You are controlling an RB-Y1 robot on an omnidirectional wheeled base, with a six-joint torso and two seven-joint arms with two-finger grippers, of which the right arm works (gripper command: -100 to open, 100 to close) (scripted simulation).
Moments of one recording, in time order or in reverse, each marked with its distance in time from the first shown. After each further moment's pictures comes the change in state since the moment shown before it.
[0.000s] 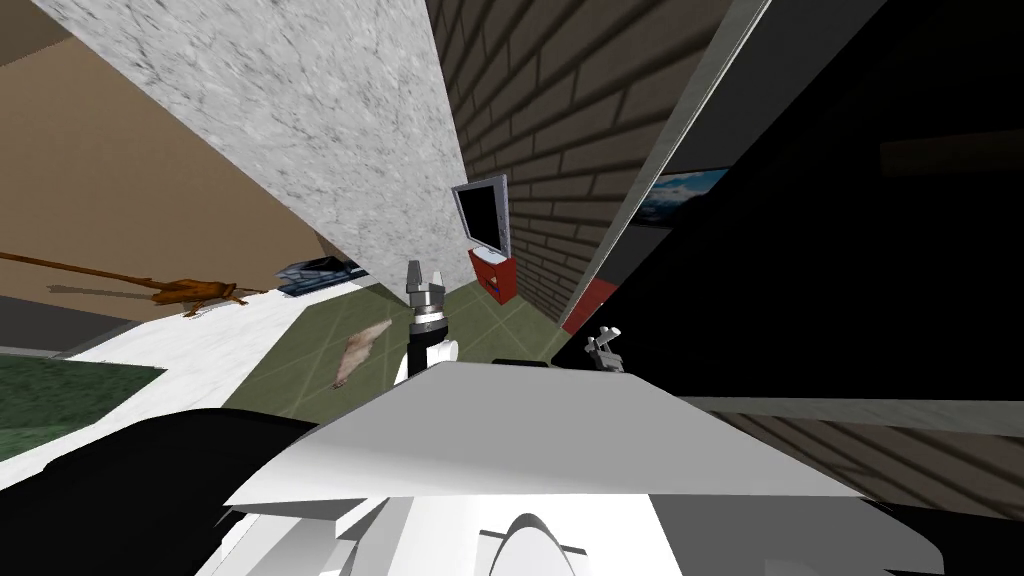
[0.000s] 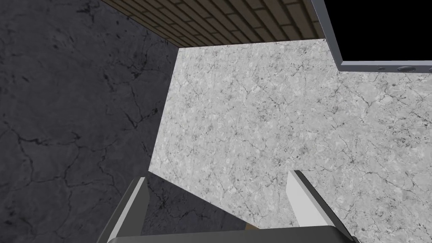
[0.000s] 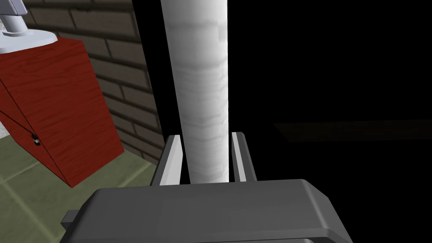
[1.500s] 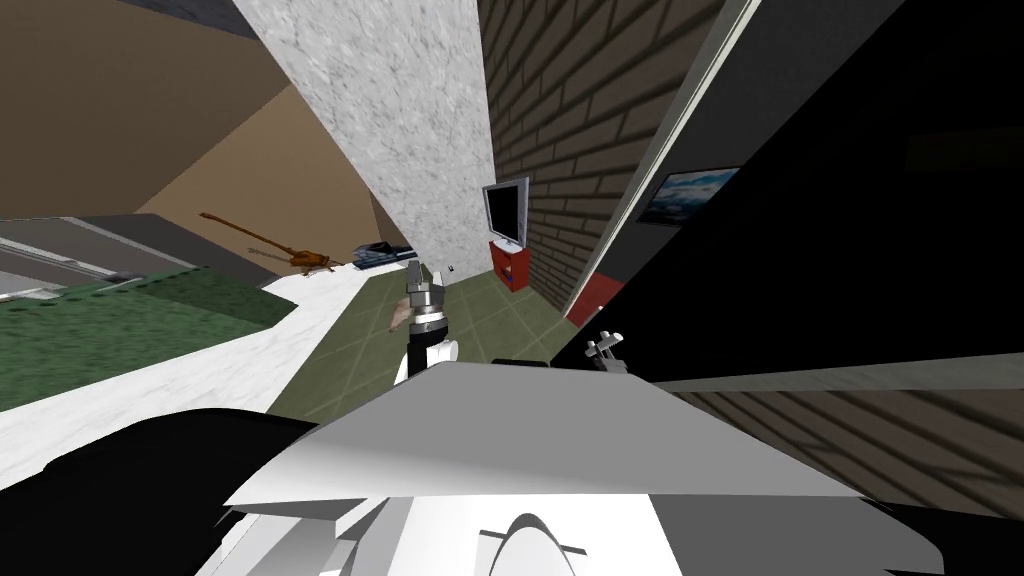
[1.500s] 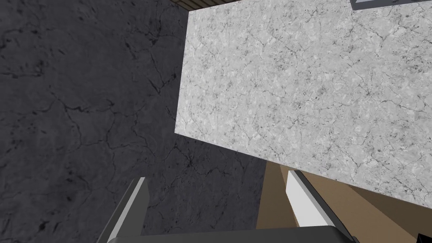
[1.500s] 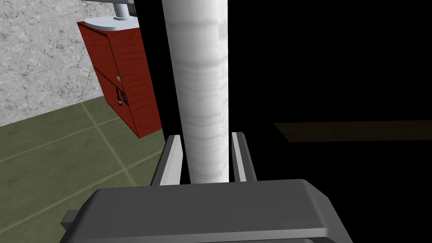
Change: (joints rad) arm 0.006 -0.085 0.093 0.082 0.062 -0.128 -0.122
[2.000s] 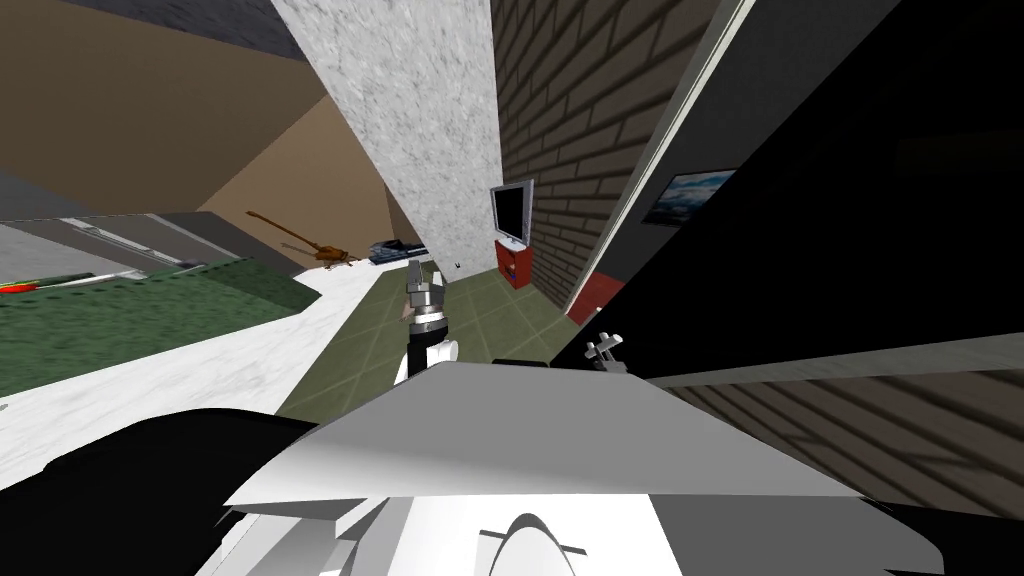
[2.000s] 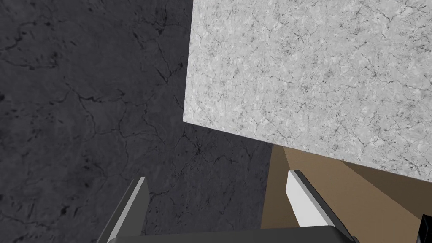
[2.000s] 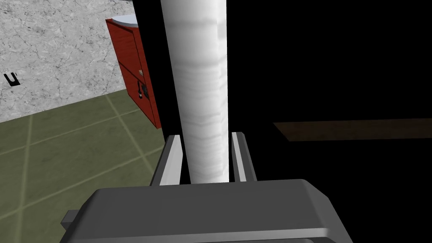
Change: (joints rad) arm 0.000 -0.015 0.024 0.025 0.022 -0.032 -0.033
